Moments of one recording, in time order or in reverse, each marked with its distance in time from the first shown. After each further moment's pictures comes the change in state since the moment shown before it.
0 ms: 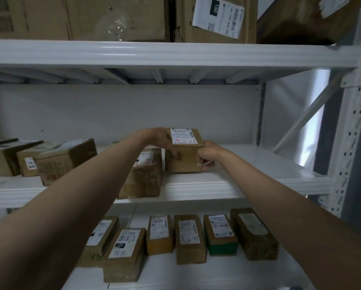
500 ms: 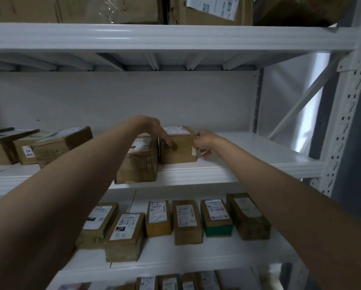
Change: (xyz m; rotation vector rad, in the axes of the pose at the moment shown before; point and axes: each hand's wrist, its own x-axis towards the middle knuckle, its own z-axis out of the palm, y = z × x) left_hand -0.004 -0.004 0.000 0.052 -0.111 -0.132; right_hand -0.007 -0.001 0.003 -0.183 0.031 0.028
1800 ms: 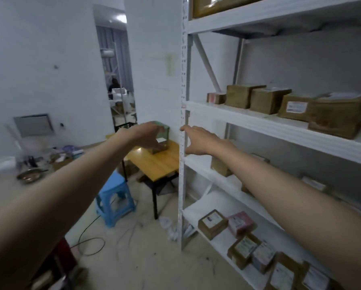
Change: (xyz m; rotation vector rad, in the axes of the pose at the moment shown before) left_hand -0.457 -0.485 0.062 0.199 0.183 -0.673; right_hand -0.296 -0.305 0.451 -0.501 -0.544 -1.160
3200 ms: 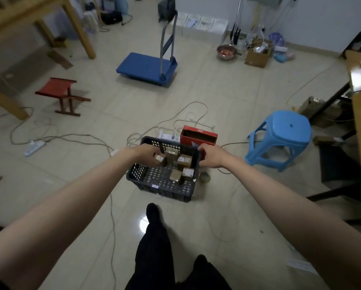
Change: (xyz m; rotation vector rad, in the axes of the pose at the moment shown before) left_hand -0.272 -0.547 0.352 -0.501 -0.632 -1.128; right_hand 0.321 -0.517 0.496 0.046 -0.947 -0.750
